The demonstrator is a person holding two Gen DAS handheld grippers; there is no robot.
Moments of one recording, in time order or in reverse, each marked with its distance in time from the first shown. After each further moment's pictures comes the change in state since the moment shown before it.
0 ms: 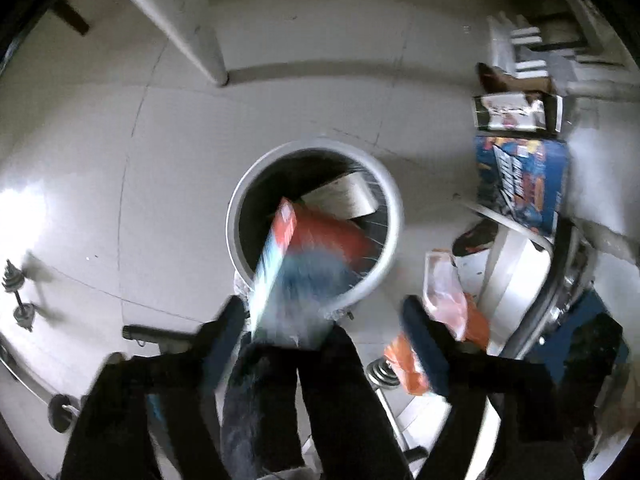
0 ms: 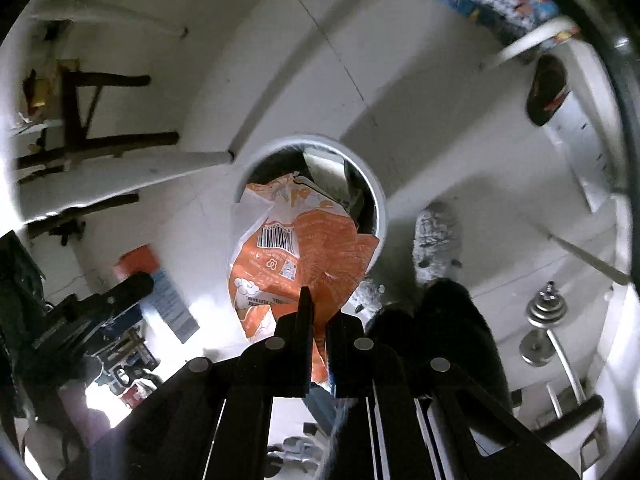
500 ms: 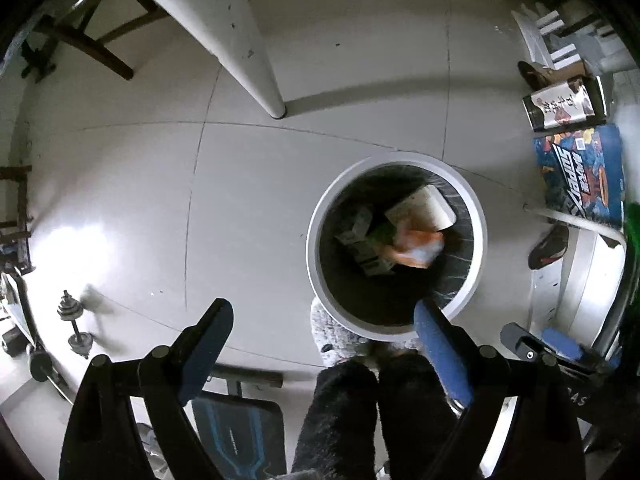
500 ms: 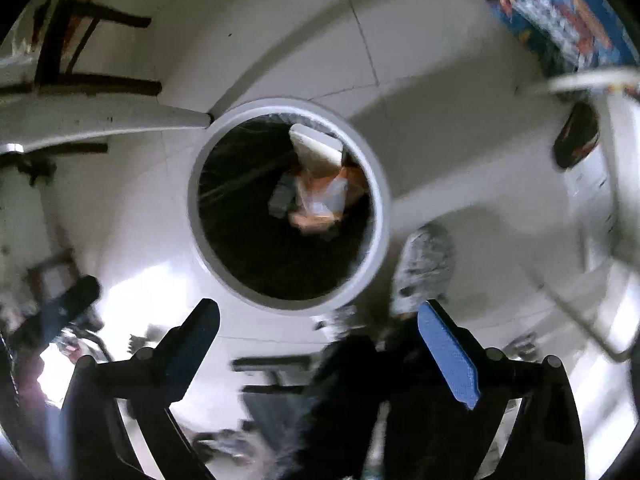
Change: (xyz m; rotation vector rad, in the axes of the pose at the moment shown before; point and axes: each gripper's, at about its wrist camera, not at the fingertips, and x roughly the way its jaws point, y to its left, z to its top) left arm -0.014 0.023 -0.029 0.099 -0.161 0.277; right arm 0.084 0.011 0.018 -0.231 0.017 -0.166
